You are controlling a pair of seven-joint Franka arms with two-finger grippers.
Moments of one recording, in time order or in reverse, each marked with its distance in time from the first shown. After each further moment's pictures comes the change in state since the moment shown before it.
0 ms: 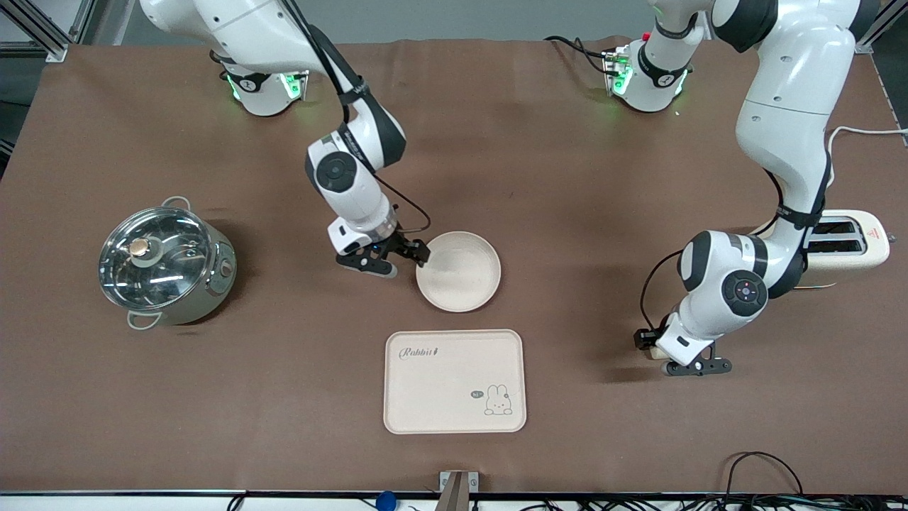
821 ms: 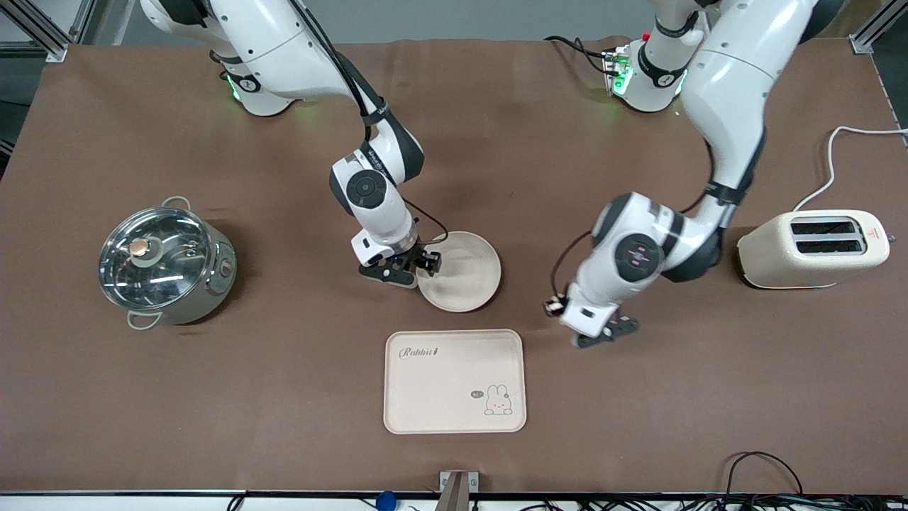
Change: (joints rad) left arm -0.185 -0.092 -0.198 0.034 0.002 -0.201 -0.637; right arm 0.022 0.103 -0.004 0.085 -0.044 -0.002 0.012
